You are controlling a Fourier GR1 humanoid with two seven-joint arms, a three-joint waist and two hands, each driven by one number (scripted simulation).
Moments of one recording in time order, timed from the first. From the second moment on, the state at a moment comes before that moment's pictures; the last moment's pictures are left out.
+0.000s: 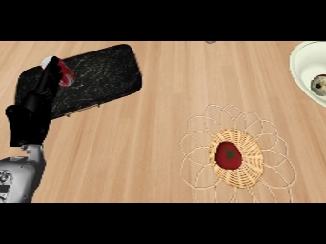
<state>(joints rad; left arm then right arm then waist) -0.26 0.26 -0.02 -1.60 -0.12 0.15 0.19 -0.82 -0.66 -0.65 -0.31 0.48 -0.70 -0.18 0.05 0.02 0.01</state>
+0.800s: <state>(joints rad) -0.21 0.27 0.03 -1.63 -0.13 0.14 0.20 -0.54 -0.57 -0.75 -0.59 0.18 -0.39 -0.39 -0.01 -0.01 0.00</state>
